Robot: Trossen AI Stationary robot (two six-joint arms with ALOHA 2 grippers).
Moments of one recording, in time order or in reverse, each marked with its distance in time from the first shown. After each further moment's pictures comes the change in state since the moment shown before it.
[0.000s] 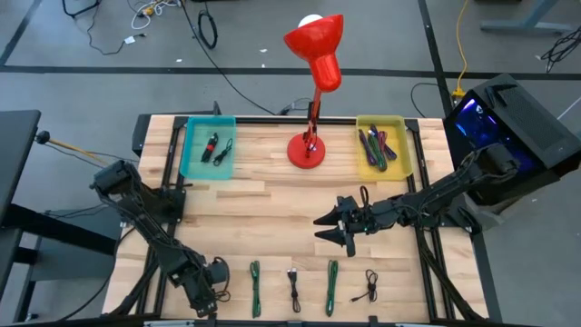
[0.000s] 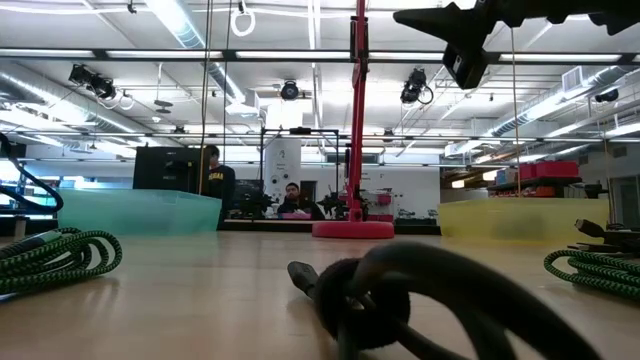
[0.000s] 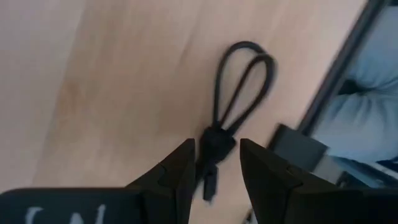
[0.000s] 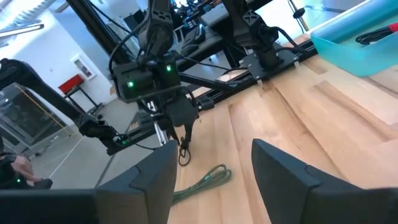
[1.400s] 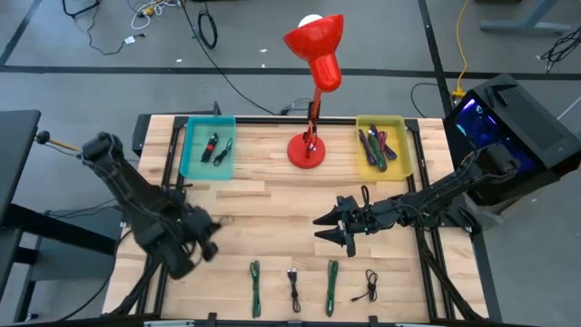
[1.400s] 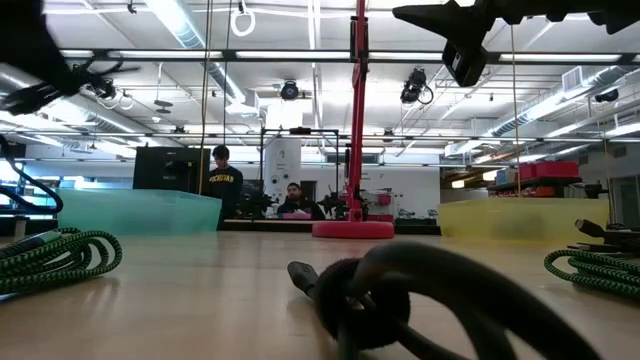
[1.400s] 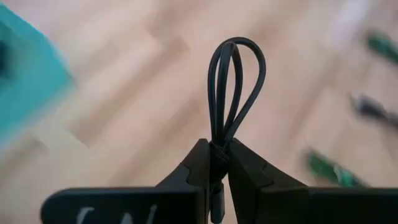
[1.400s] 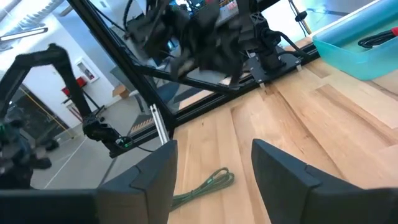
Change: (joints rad) left arm 0.032 -0.394 -0.001 -0.662 -0.867 -0.208; right arm 0.000 0.000 0.000 0.015 -0.001 -0.003
